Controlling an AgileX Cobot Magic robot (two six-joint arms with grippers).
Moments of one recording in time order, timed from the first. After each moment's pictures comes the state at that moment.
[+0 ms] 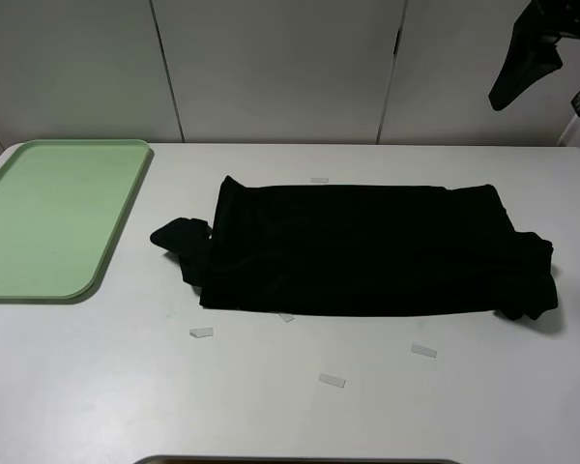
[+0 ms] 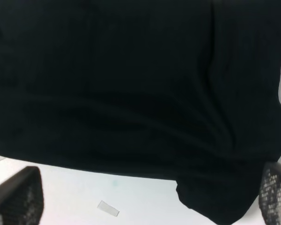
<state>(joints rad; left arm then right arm) 0.03 0.00 -0.49 0.01 1.06 -0.07 0.02 1.55 -1.44 0.19 1.22 -0.14</state>
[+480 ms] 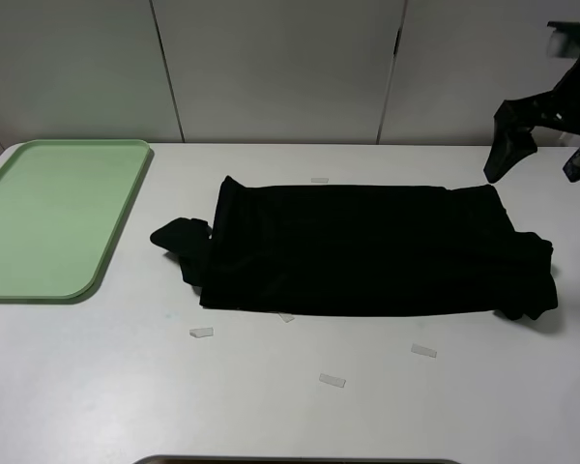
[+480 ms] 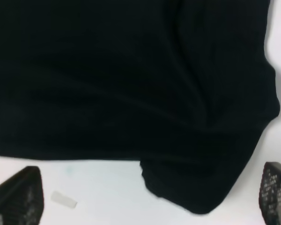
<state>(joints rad) 0.03 0.00 -0.49 0.01 1.06 -0.07 0.01 1.63 -1.25 0.09 1.06 -0.11</state>
